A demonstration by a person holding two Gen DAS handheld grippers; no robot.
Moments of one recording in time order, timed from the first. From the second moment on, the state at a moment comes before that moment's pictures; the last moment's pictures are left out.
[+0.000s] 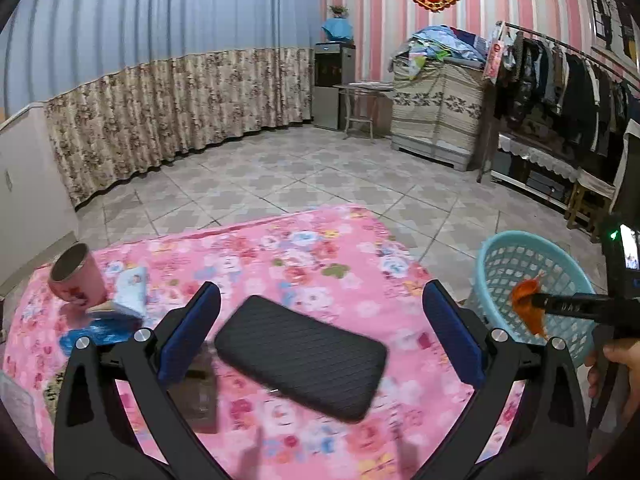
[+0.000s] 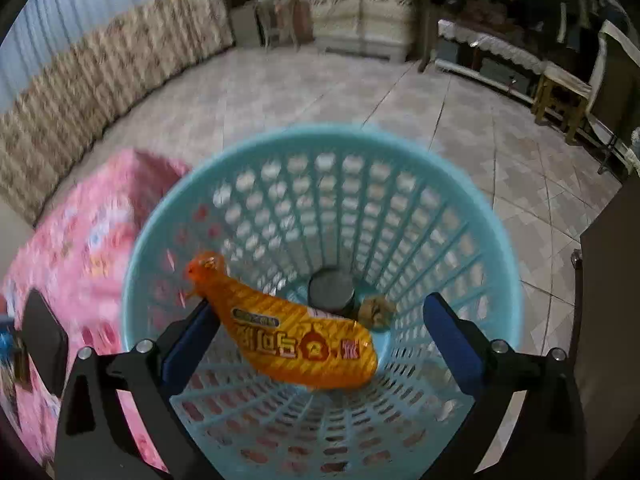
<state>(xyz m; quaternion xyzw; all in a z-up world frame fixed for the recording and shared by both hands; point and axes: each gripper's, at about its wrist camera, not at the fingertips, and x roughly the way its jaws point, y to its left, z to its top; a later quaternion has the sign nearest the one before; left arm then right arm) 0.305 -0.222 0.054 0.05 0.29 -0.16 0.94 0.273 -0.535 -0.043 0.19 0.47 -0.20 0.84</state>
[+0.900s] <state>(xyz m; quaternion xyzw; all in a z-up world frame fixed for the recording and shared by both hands) 0.339 -0.009 0.024 0.02 0.33 -0.02 0.94 0.283 -0.403 0.021 0.12 0.33 -0.19 0.92</state>
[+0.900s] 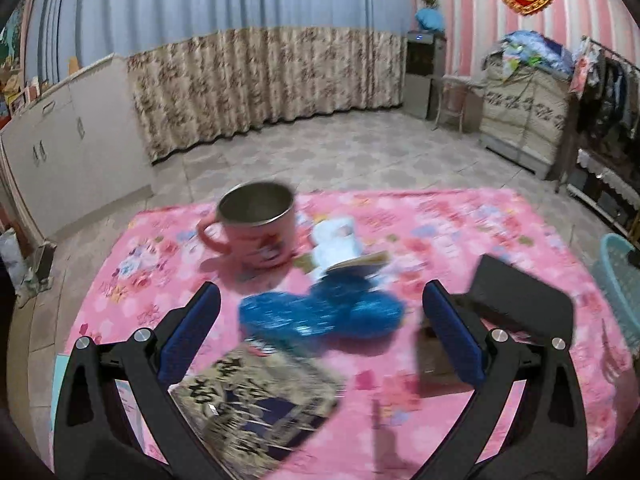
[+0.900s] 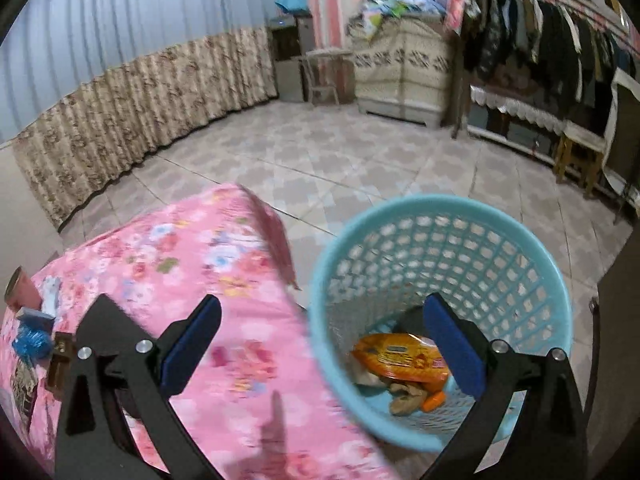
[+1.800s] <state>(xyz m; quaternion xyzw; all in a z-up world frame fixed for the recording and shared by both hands) 0.380 -0.027 -0.017 0.03 0.39 -0.09 0.92 0.322 -0.236 0.006 0.02 0.37 -0.04 0.93</state>
